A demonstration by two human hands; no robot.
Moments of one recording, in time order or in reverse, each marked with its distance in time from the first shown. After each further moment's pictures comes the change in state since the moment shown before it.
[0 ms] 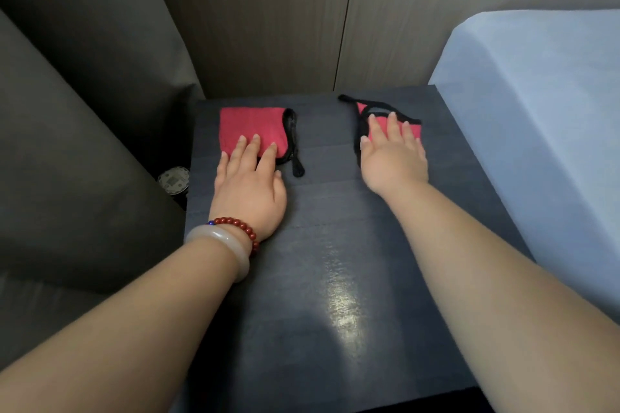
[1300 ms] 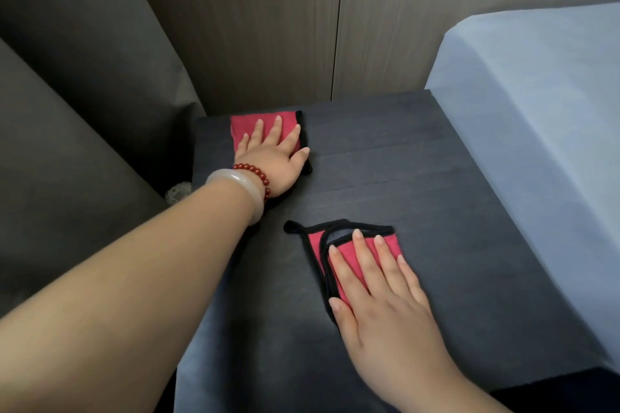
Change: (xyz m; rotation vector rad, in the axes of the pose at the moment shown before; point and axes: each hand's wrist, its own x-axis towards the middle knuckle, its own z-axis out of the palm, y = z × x) left_hand 0.078 0.022 -0.010 0.190 -0.456 0.008; right_hand -0.200 0.030 0.040 -0.010 0.081 -0.416
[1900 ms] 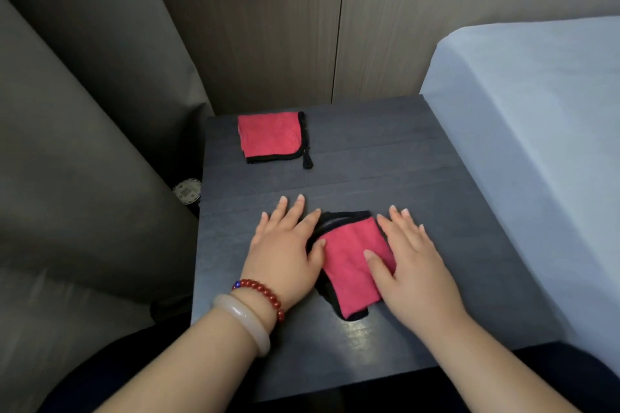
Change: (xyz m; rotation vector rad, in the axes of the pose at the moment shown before) left_hand -0.148 0.032 0.063 -0.187 0.156 0.119; right_hand 0.016 0.044 -0.010 0.268 0.125 0.106
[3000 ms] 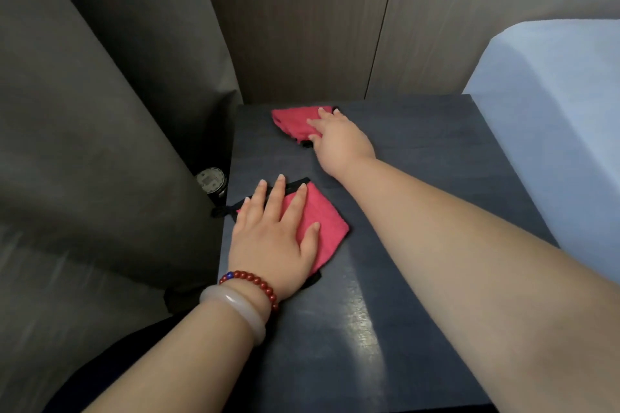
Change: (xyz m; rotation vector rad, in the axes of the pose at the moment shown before) left_hand 0.006 -0.051 -0.009 0.178 0.138 -0.150; right_hand 0.228 -0.099 0.057 -0.064 -0.175 -0.175
